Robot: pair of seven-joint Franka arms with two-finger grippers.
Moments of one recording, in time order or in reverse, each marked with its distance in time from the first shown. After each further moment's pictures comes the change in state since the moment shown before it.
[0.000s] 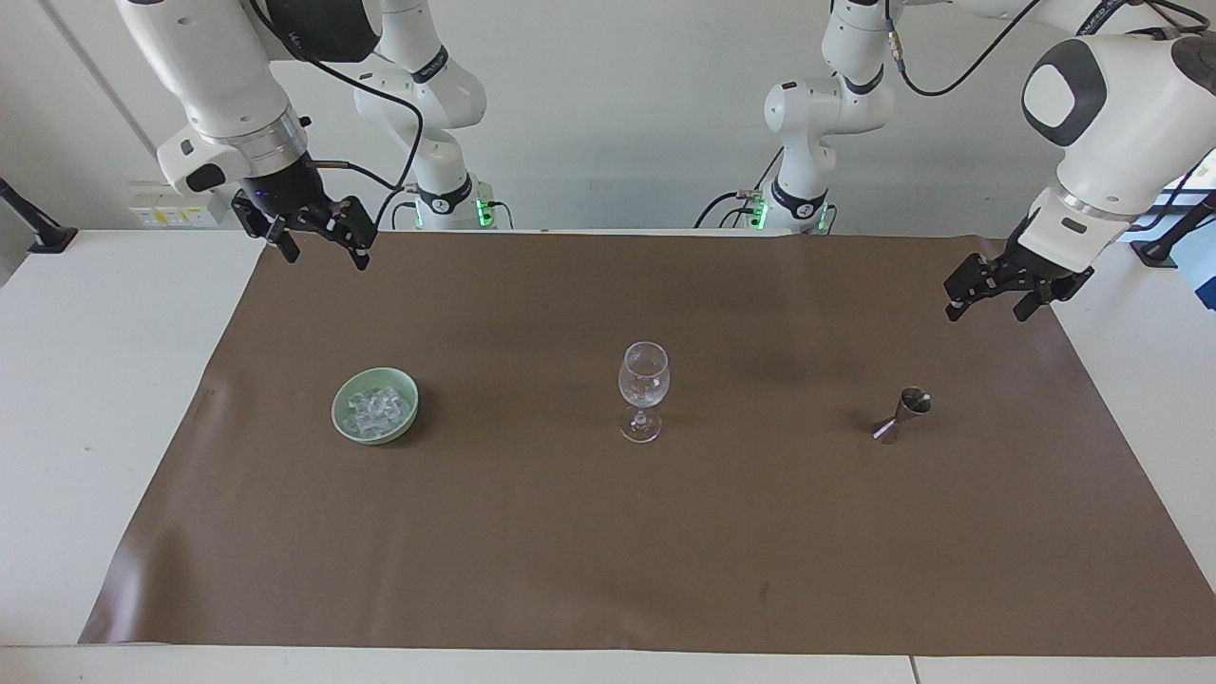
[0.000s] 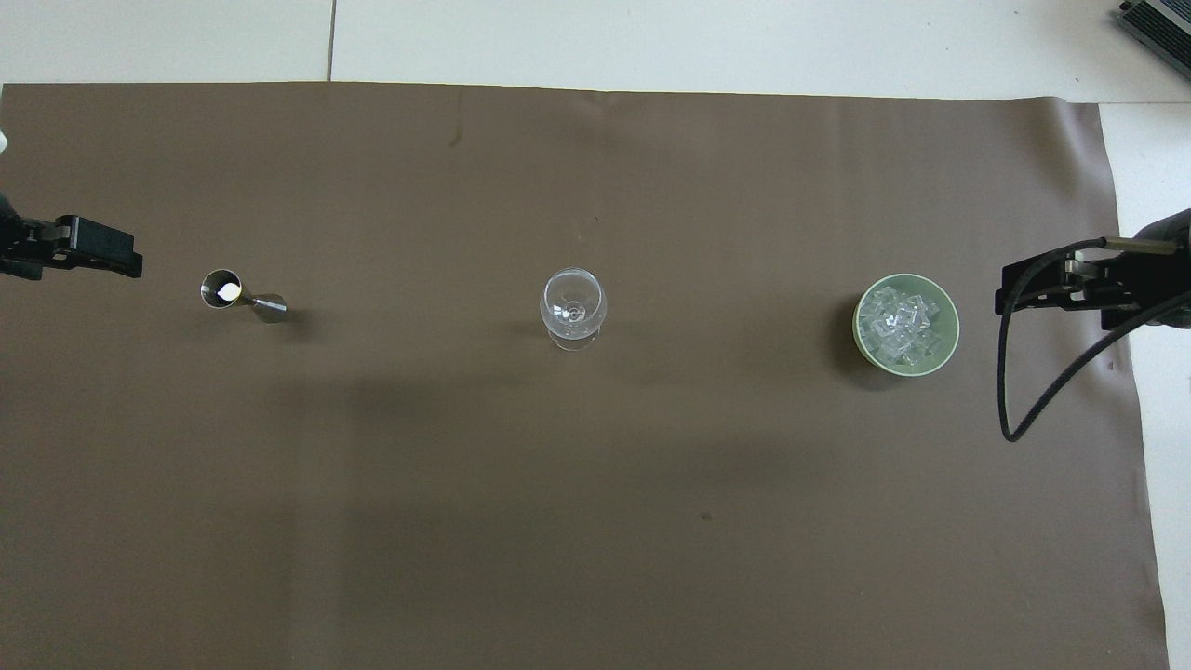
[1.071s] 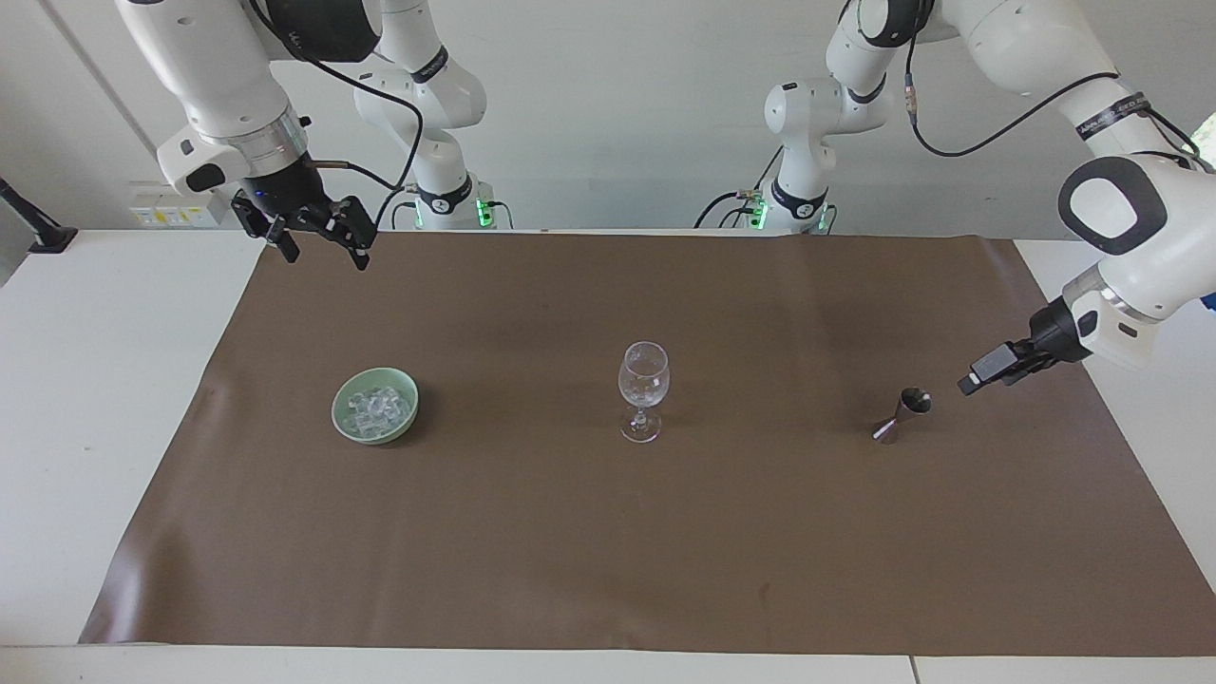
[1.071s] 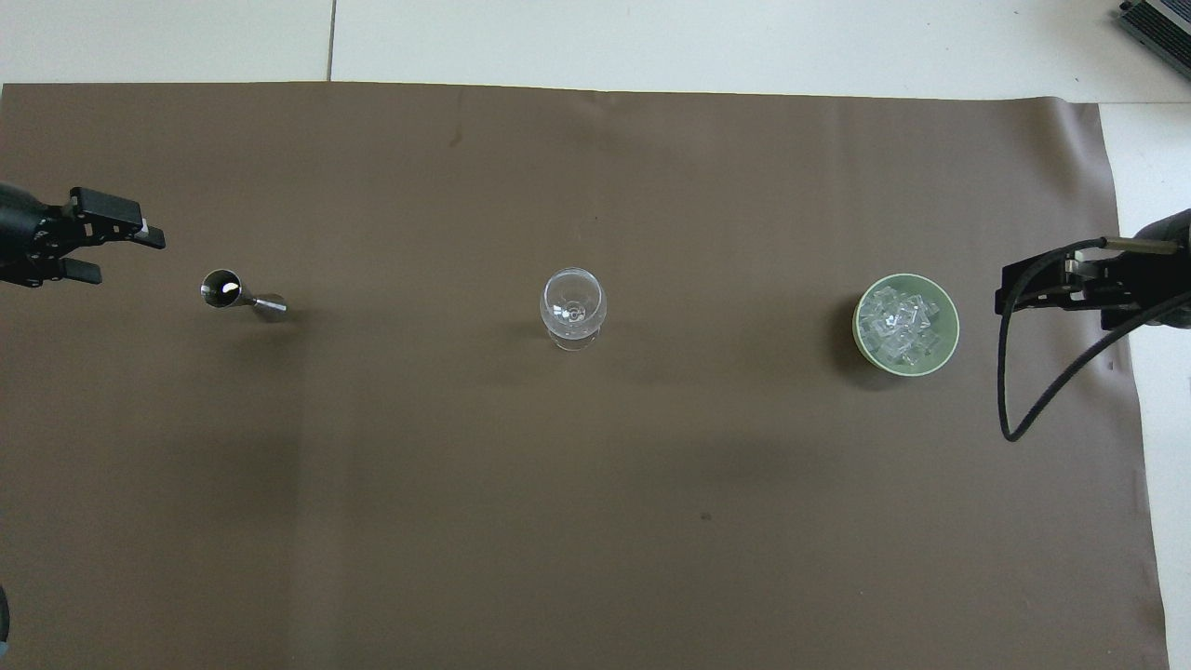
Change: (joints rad) left arm 0.041 0.211 0.158 -0.008 -0.354 0.110 -0.111; right arm 0.000 0.000 0.000 0.000 0.000 0.000 0.000
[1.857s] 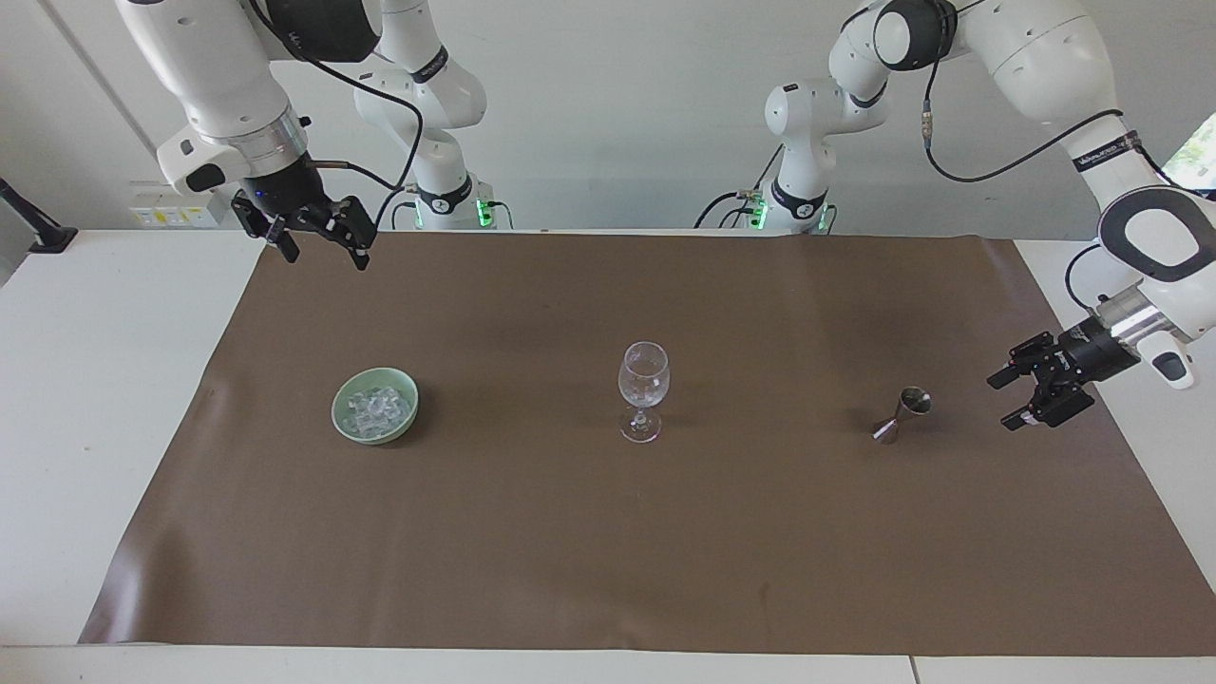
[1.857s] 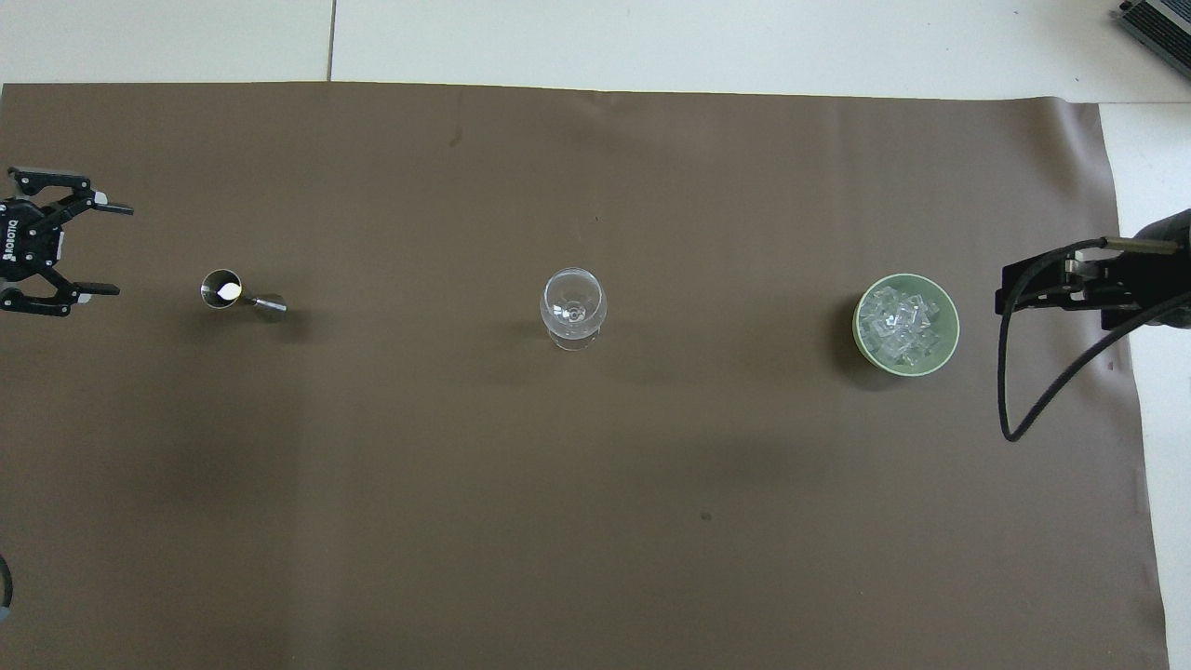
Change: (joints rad) left arm 0.052 0.071 0.084 -0.004 -0.326 -0.003 -0.589; right arm 0.000 0.000 0.000 0.000 0.000 0.000 0.000
